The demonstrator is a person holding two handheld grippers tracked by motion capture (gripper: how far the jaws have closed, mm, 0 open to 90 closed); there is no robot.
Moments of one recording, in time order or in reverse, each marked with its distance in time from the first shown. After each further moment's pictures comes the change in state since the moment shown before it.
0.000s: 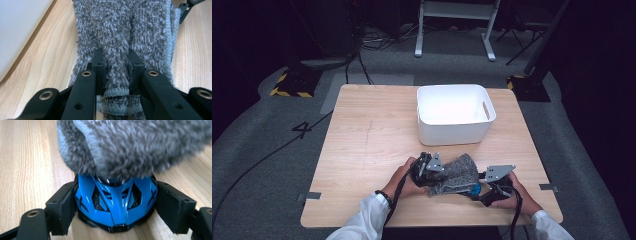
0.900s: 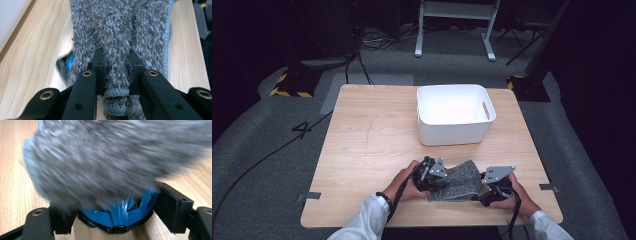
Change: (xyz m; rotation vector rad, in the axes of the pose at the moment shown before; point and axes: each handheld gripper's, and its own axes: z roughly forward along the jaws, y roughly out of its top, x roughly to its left) left arm -0.015 0.000 -0.005 0.052 -0.057 0.061; right arm 0.003 0.002 0.001 -0.007 -0.011 -0.018
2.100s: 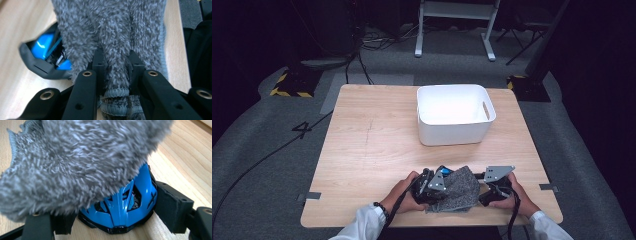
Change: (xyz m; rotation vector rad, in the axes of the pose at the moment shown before) left arm -0.028 -0.012 0.015 0.029 -0.008 0.026; right arm 0.001 0.001 0.001 0.004 -0.013 0.032
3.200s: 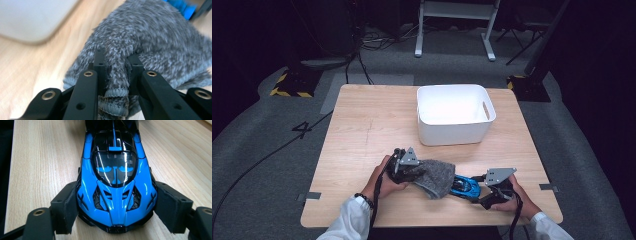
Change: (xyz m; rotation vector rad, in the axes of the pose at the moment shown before) left arm 0.055 -0.027 -0.060 -0.188 0.141 -0.213; right arm 0.007 0.000 -0.004 -0.010 0.042 -0.027
